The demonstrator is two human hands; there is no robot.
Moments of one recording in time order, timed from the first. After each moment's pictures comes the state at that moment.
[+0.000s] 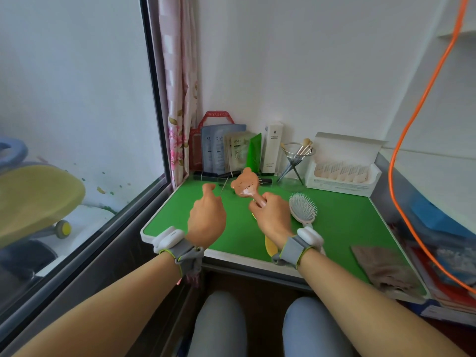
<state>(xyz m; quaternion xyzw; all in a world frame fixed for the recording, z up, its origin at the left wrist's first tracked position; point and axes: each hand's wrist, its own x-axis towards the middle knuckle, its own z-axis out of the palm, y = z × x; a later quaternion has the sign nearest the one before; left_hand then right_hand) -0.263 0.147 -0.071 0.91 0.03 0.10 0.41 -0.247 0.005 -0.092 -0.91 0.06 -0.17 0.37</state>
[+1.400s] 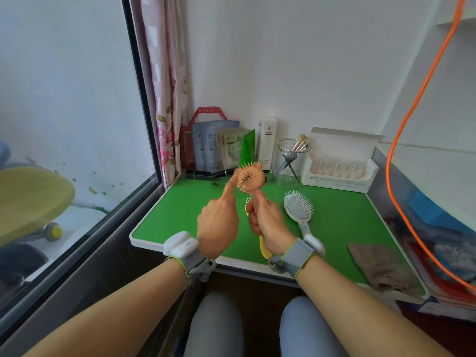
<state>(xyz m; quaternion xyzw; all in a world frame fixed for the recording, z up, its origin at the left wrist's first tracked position) -0.258 0.115 -0.085 0.93 -0.07 0.18 0.30 -0.244 0.006 -0.099 -0.67 0.12 -0.03 0.73</state>
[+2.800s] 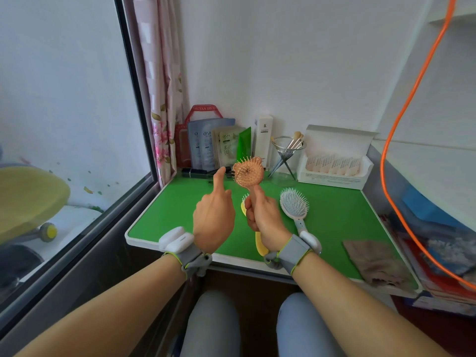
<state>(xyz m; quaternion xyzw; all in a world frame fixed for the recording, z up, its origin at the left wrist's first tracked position) -0.265 0.112 -0.069 0.92 -0.05 0.17 0.35 -0.248 0.006 -0.093 -0.67 0.12 -0.05 0.73</state>
